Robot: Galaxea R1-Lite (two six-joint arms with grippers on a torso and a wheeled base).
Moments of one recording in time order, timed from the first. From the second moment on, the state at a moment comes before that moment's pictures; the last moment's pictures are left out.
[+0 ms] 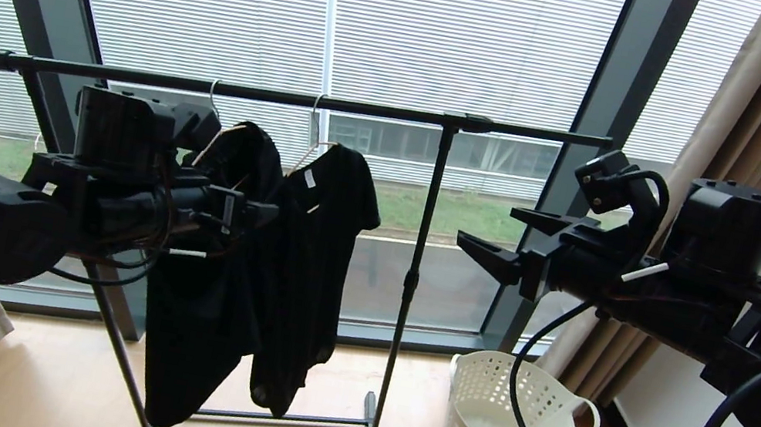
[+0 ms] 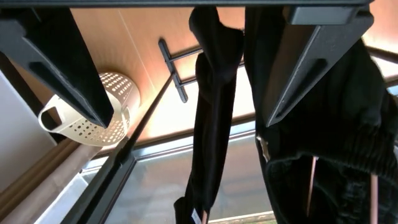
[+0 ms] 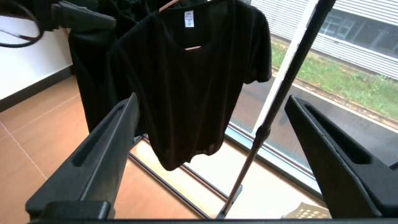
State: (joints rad) left arm -0.26 1.79 -0.94 -0.46 0.00 -0.03; right arm 0.42 1.77 -0.91 -0.68 0.31 -0.05
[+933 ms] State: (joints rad) left arm -0.29 1.22 -0.21 -0.62 0.00 -0.03; right arm 0.51 1.49 -0.55 -0.68 0.09 -0.08
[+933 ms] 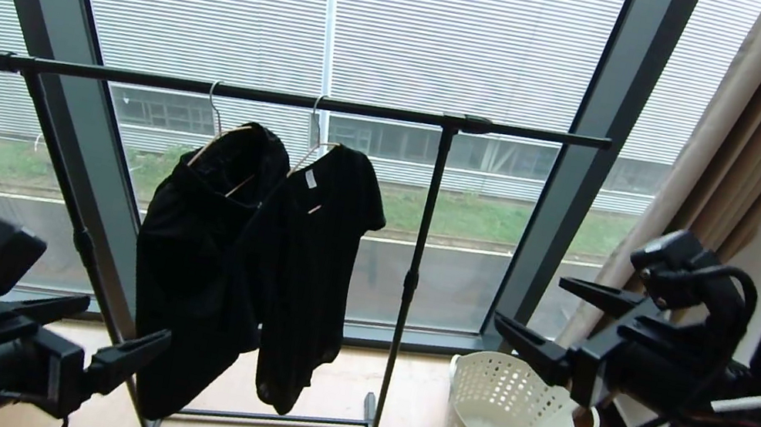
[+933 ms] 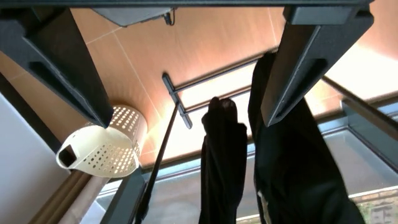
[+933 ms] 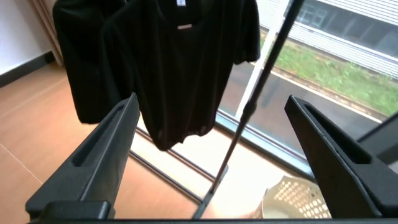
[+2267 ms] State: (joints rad) left arm -0.05 0.18 -0.03 0.08 0.06 0.07; right arm 0.46 0.45 0.00 -0.09 -0.32 -0.08
